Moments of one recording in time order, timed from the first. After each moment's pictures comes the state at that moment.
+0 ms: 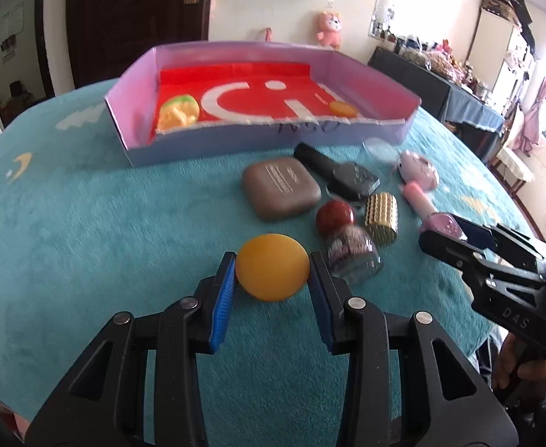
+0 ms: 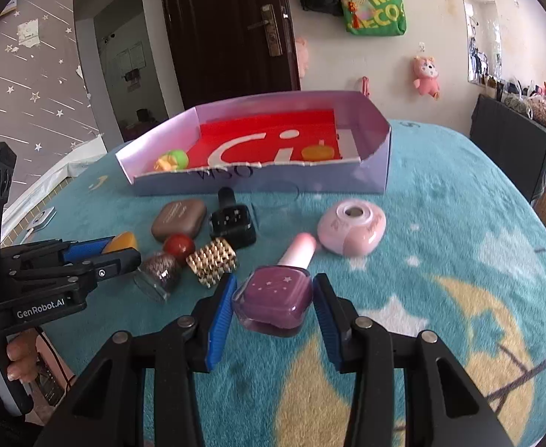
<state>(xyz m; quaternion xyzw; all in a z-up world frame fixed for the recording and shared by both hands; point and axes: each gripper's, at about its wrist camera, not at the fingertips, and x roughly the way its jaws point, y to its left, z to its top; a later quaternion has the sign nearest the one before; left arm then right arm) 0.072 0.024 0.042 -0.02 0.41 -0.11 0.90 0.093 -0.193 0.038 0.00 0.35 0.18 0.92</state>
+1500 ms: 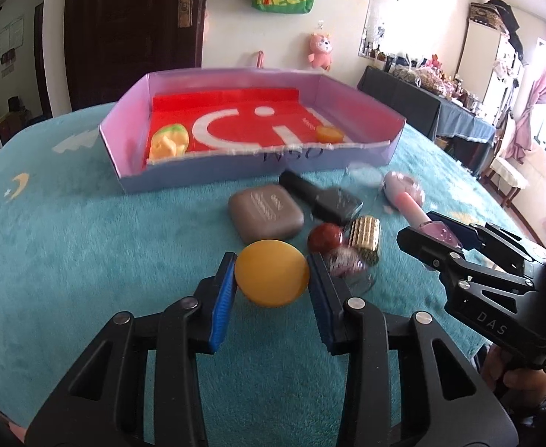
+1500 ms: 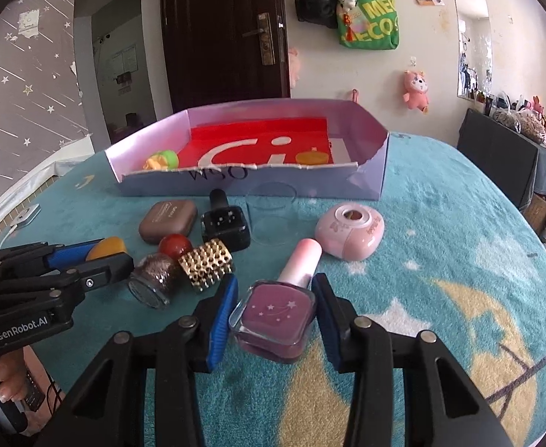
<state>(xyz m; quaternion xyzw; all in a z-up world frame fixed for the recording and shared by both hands) 0.071 0.019 0.059 -0.02 0.36 -0.13 0.93 0.090 -0.182 0.035 -0.02 0.32 0.15 0.94</state>
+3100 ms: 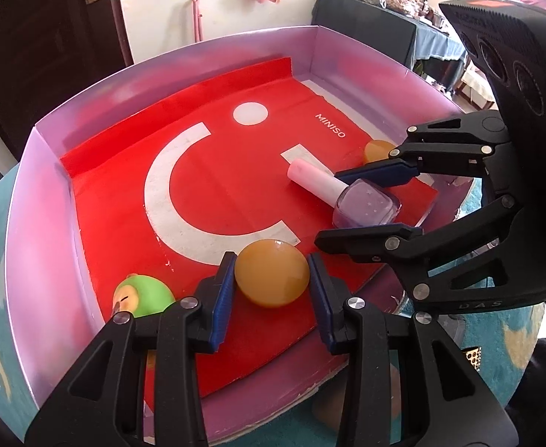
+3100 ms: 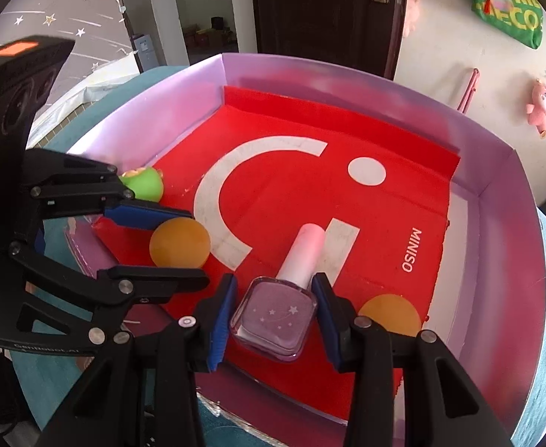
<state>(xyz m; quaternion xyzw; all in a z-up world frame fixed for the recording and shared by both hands) 0.259 0.014 0.059 0.10 0.48 -0.23 0.84 0.299 -0.114 0.048 -0.14 0.45 0.32 0.82</state>
